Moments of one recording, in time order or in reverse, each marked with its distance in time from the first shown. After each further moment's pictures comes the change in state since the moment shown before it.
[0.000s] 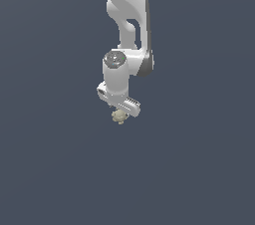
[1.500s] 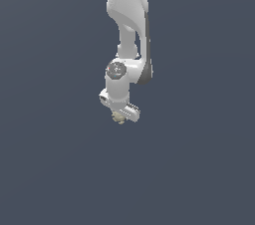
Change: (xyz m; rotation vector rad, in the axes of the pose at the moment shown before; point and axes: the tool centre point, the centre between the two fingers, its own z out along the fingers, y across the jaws) arm -0.001 -0.002 0.043 0.000 -0.001 0.004
